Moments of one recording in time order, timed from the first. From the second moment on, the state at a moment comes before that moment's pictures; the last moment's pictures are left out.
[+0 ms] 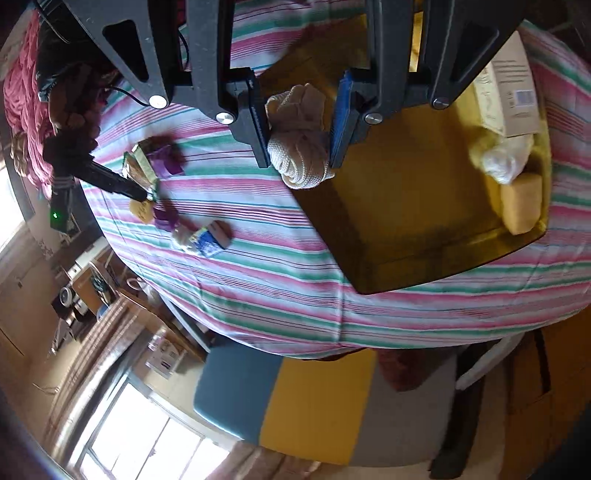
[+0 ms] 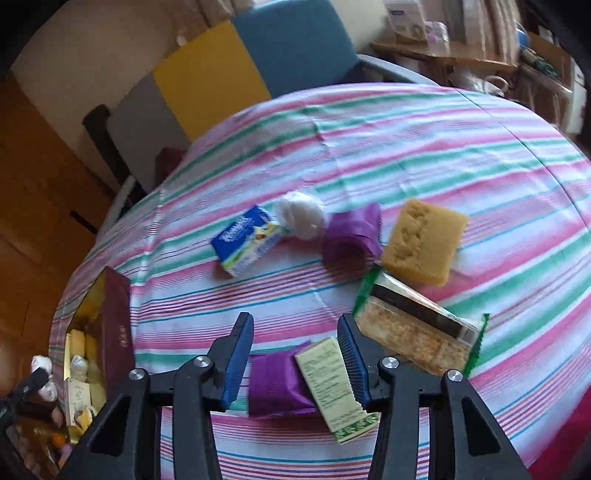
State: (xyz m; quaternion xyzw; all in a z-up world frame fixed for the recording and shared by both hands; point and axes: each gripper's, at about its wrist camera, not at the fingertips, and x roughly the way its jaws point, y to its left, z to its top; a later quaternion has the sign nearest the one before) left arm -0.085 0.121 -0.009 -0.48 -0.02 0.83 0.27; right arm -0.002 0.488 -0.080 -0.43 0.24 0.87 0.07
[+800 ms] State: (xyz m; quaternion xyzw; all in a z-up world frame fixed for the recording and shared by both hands) left arm -0.158 0.027 -0.018 -0.49 -0.07 0.85 0.18; right arm -0.020 0.443 -0.120 -0.55 0.08 0.83 0.07
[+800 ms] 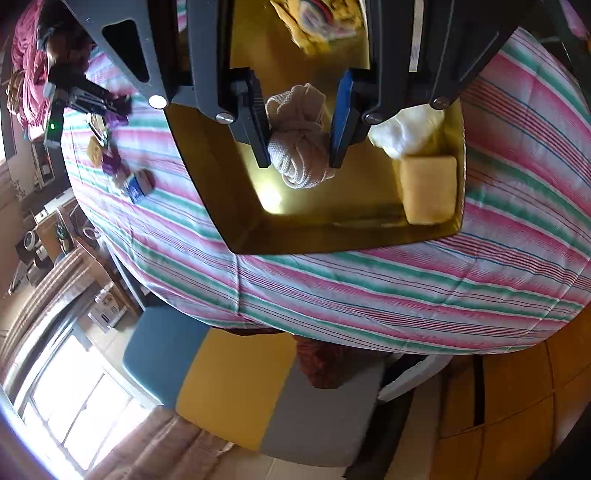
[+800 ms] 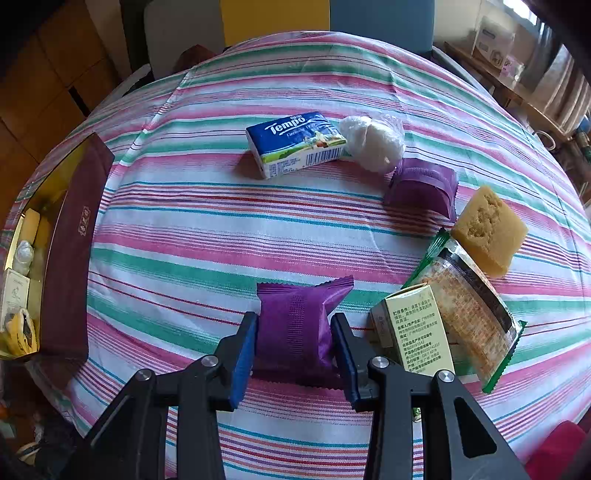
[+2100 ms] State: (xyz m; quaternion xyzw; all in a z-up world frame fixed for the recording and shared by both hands) left arm -0.100 0.032 -0.024 -0.43 0.03 0.90 0.11; right arm -0.029 0.434 -0.123 -0.55 0.06 0.83 0.06
